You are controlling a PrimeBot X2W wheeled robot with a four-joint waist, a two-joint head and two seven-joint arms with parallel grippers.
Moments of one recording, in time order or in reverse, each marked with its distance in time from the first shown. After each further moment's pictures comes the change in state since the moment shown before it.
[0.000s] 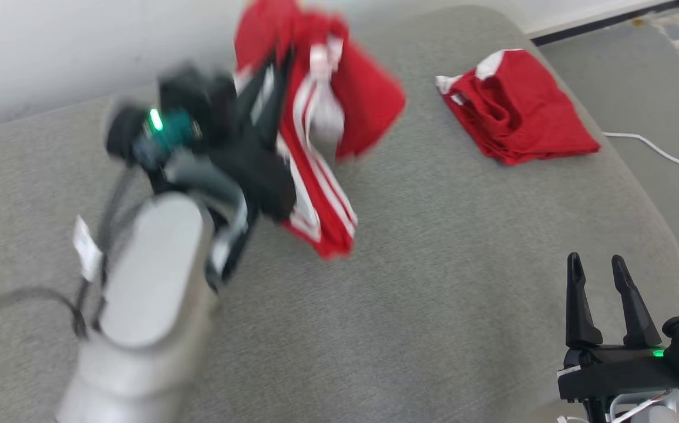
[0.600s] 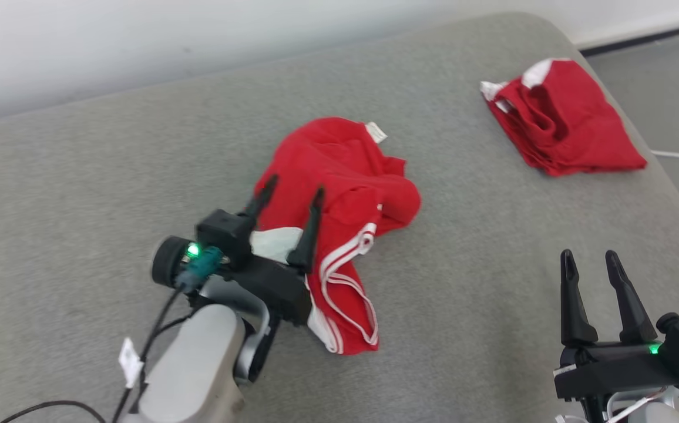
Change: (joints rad) left arm 0.251 -0.005 -0.125 0.087 -0.099 0.096 -0.198; right arm -0.010 -0.016 0.026 -0.004 -0.008 0.000 0.000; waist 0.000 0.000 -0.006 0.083
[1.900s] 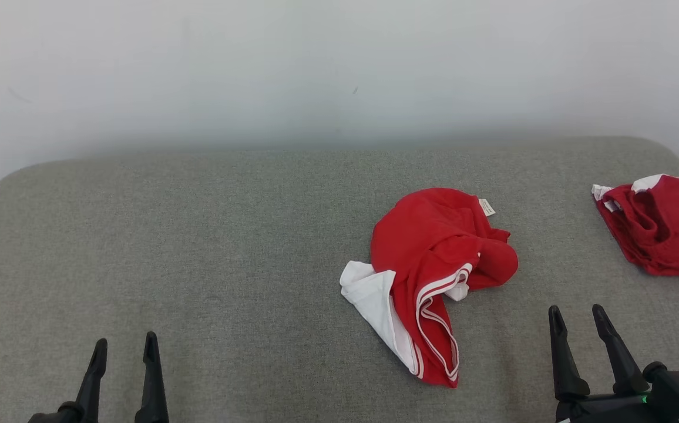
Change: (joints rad) left arm 0.668 0.073 0.444 -0.437 0.069 0.011 -0.050; right arm 0.136 -0.022 0.041 -0.018 -0.005 0.000 0.000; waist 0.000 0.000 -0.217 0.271
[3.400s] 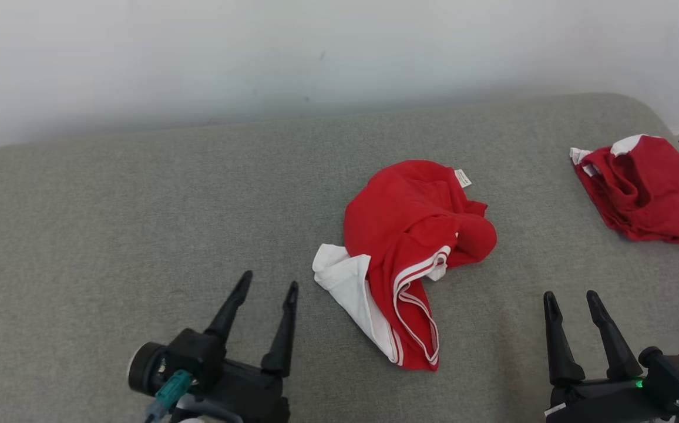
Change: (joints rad) left arm -0.263 -0.074 -0.255 0.176 0.094 -0.105 -0.001; right arm -0.041 -0.003 0.019 0.020 0.027 0.000 0.002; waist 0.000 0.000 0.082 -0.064
